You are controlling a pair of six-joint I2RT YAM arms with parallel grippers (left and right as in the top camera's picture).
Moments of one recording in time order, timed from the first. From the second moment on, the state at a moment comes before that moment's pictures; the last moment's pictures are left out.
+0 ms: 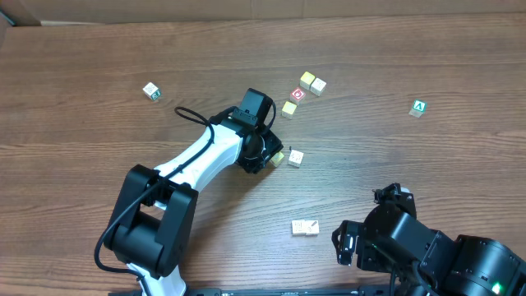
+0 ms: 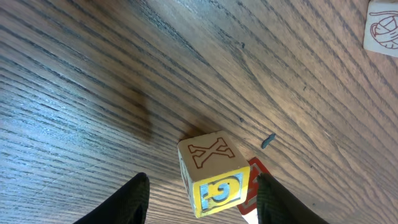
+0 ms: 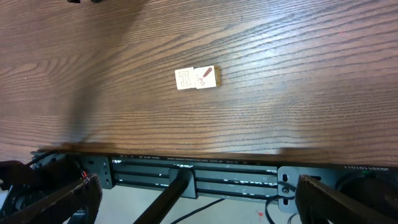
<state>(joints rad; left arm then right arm) -0.46 1.88 1.20 -0.60 0.22 -1.21 0.98 0.87 1.17 -1.45 0.06 1.09</state>
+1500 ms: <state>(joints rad) -0.46 1.94 1.33 -0.93 0.22 -1.02 0.98 0.87 1.17 -1.46 0.06 1.09</state>
